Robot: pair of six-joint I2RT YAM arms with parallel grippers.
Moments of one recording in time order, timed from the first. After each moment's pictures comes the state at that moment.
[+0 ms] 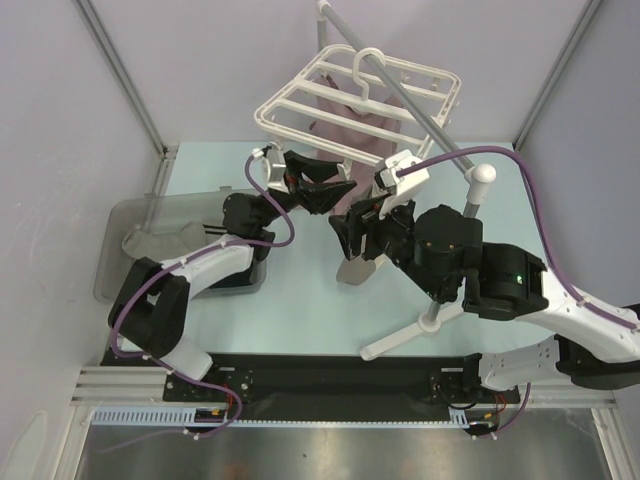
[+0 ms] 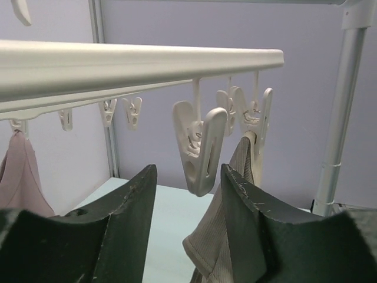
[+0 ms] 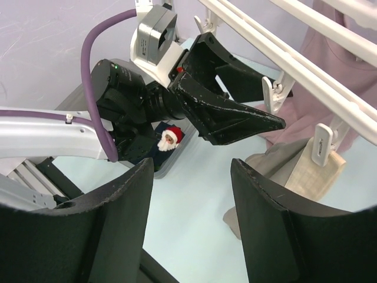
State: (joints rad) left arm -0.53 1.57 0.95 1.30 0.65 -0.47; right arm 1.34 1.22 1.71 -0.61 0.69 0.19
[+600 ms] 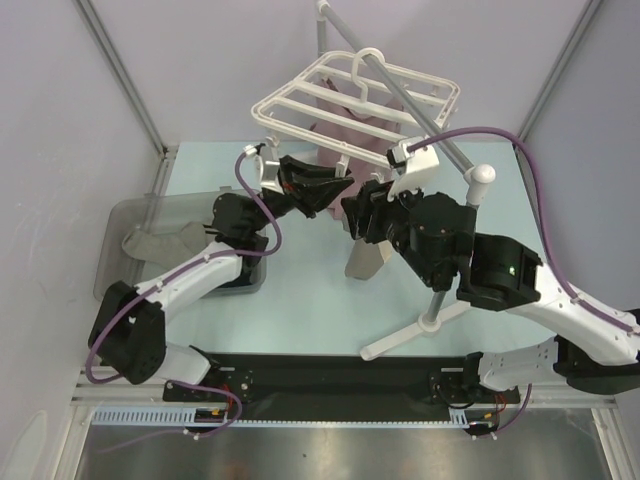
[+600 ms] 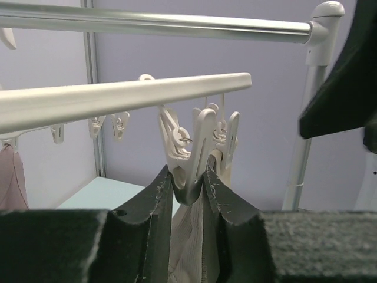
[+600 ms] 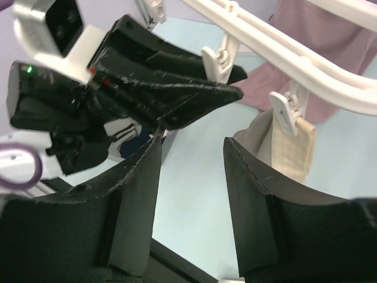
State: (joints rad) left arm -0.58 1.42 0.94 1.12 0.62 -0.48; right arm 1.26 1.22 1.69 -0.61 0.74 0.31
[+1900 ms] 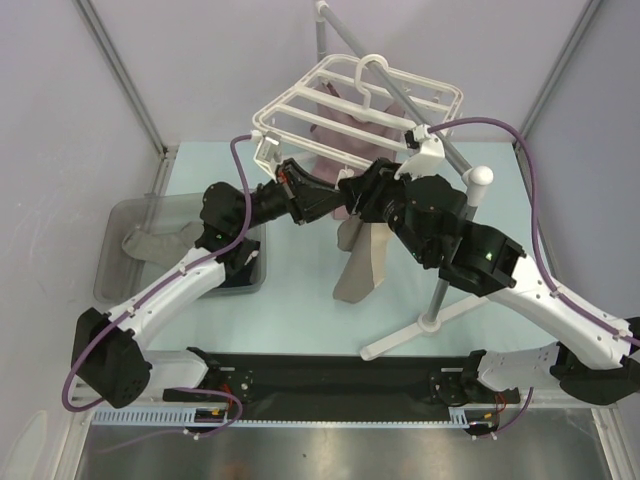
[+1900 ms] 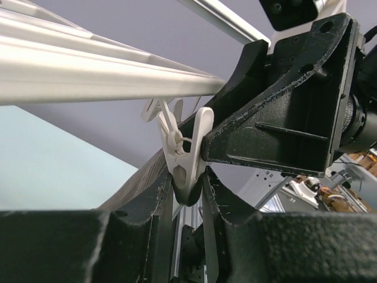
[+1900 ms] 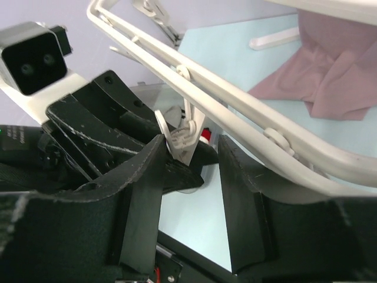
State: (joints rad) left arm -0.58 1.26 1.00 0.71 0.71 -0.88; right arm 1.05 1.22 1.57 -0.45 0.58 0.61
